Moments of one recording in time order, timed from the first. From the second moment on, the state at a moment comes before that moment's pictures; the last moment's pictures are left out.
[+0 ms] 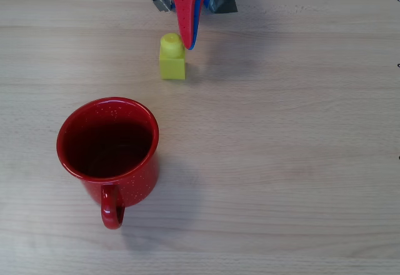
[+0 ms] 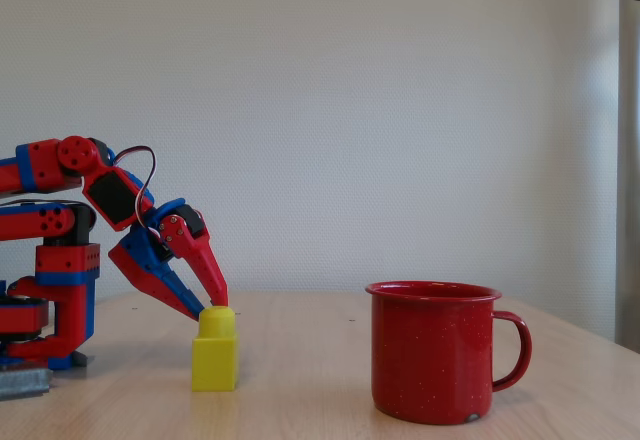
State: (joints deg) arm -0.5 188.3 174.2 57.7 13.4
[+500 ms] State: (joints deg) arm -0.3 188.3 174.2 57.7 13.1
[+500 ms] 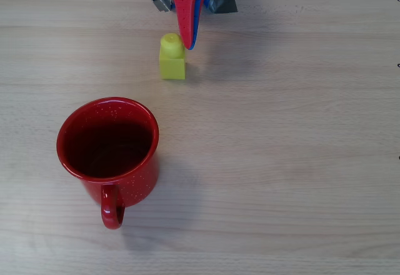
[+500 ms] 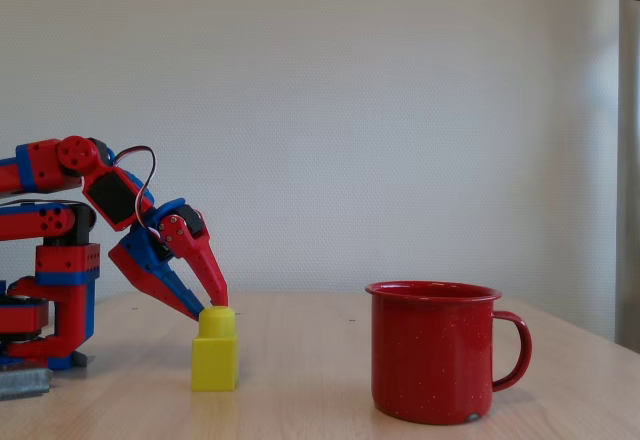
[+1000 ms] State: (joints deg) arm 0.4 171.4 160.0 53.2 6.5
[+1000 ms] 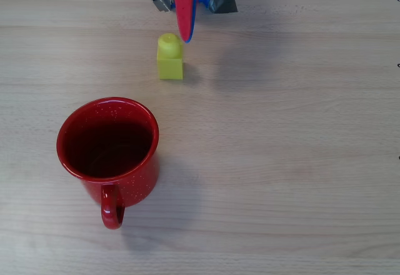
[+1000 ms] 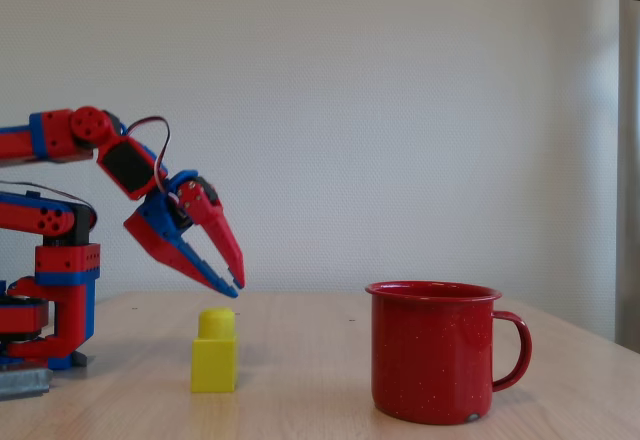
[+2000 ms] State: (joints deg) arm 9.4 128.8 114.4 83.2 -2.5
